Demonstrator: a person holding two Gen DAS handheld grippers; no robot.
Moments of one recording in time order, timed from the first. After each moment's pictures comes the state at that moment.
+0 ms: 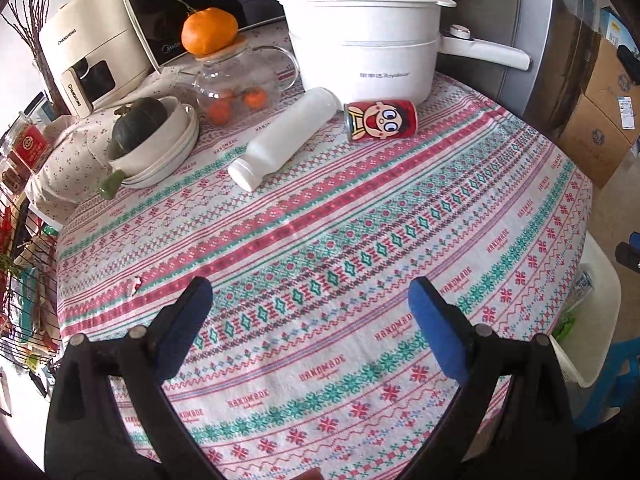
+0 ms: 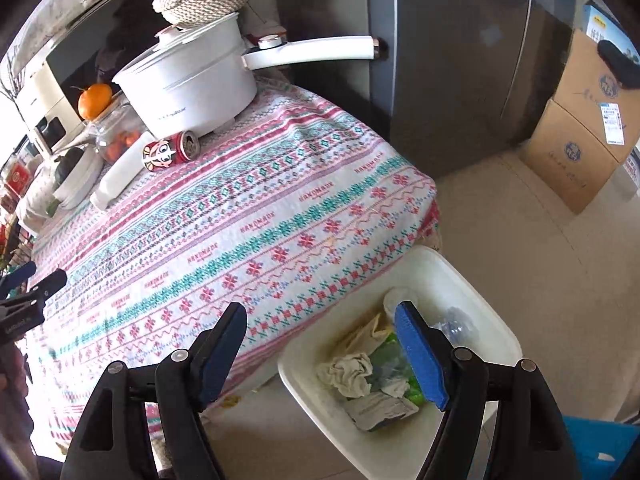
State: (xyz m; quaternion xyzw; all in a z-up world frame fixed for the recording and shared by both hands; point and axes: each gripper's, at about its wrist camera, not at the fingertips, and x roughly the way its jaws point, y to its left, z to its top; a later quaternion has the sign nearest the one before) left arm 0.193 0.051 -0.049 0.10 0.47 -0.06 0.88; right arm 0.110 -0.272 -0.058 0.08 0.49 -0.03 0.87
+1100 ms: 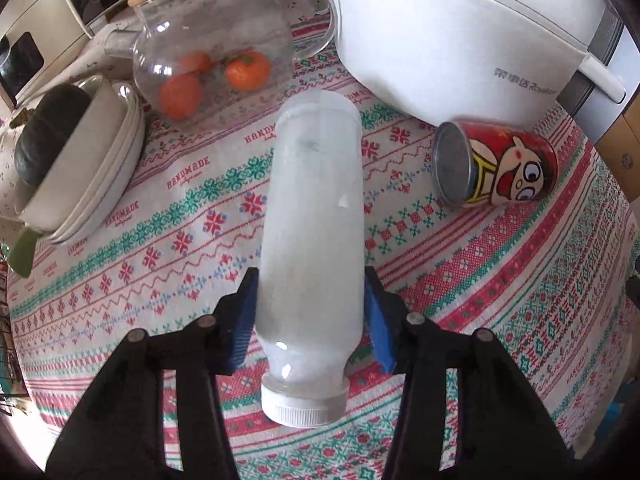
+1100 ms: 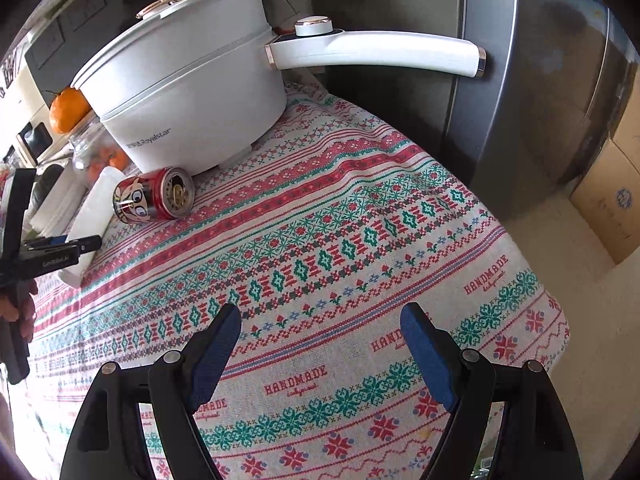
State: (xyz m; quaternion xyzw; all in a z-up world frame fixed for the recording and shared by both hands) left arm 0.338 0.065 -0.126 0.06 0.55 -0.06 0.83; right arm 0.260 -0.241 -0.108 0.07 0.48 0.00 0.88
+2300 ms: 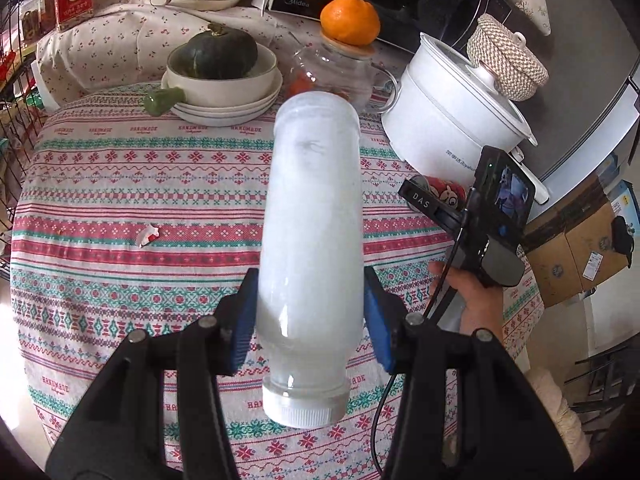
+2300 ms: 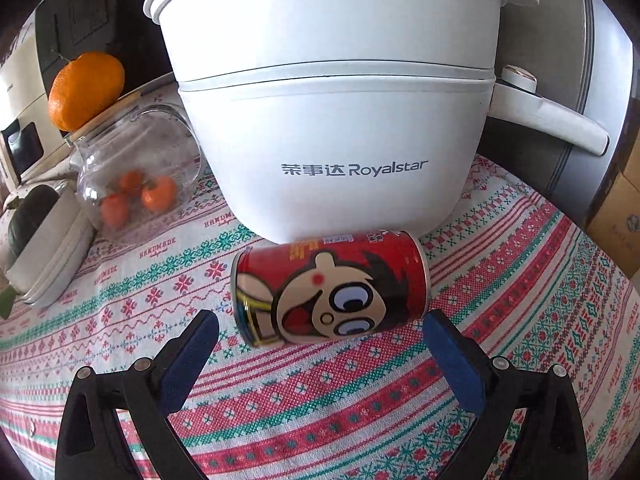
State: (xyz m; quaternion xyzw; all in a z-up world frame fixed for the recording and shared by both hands) left arm 0.201 0.184 -0.046 -0.16 0.48 -0.05 0.86; right arm 0.363 -0.052 -0.132 0.06 0.40 -0.06 0.91
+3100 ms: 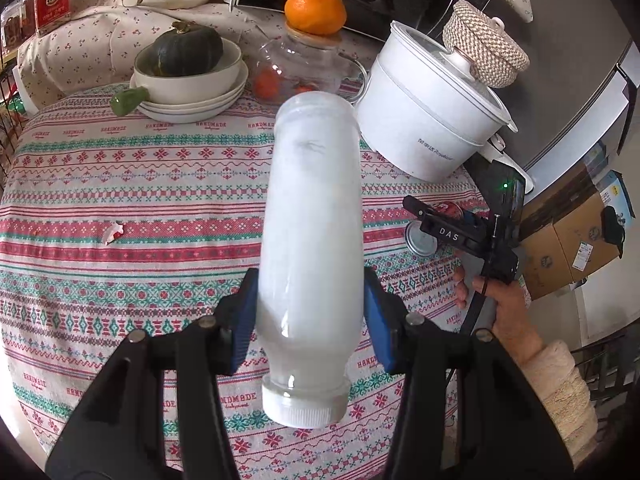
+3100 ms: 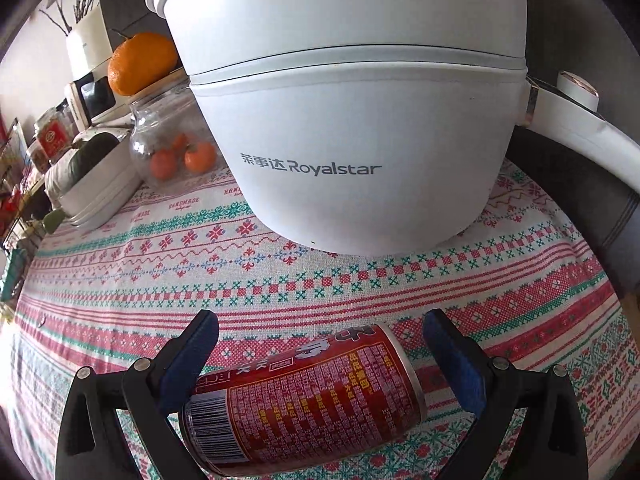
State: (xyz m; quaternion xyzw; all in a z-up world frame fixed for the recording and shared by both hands) left arm 0.205 0.150 -0.042 -0.16 0.48 -0.08 0.86; right arm 0.380 -0.130 -0.141 0.00 0.42 0.15 0.89
